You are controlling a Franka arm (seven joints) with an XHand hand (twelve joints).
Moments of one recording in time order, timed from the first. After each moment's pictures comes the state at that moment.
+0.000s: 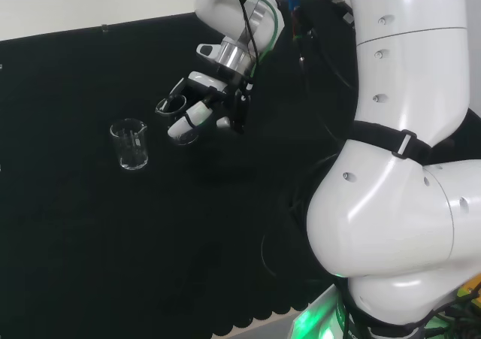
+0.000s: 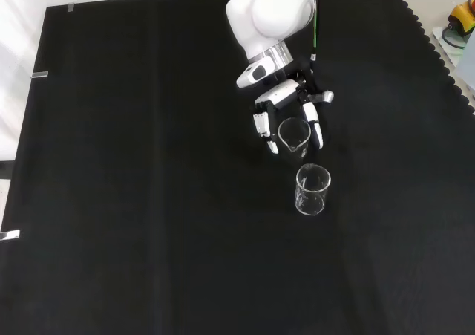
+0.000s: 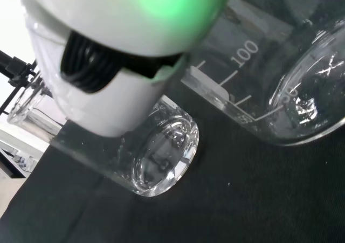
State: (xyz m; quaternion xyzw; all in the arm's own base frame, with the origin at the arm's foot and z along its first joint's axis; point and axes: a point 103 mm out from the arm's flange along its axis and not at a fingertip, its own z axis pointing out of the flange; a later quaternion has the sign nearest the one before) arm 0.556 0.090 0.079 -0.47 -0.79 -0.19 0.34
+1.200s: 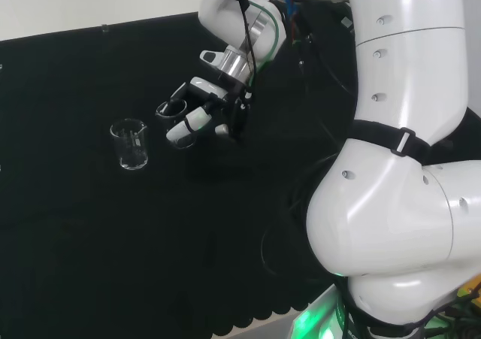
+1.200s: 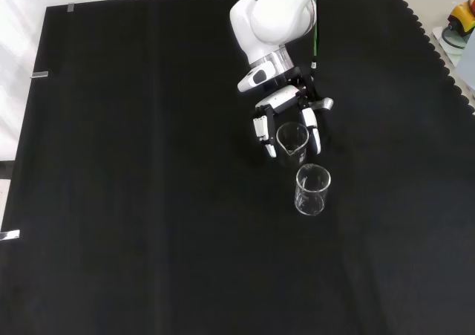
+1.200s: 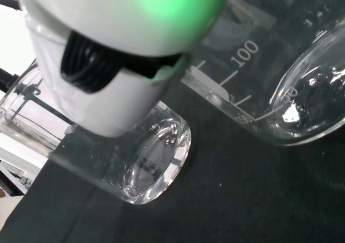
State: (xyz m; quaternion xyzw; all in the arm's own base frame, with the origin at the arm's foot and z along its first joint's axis) arm 0.557 0.092 0.063 -0.48 -0.78 -0.22 0.35
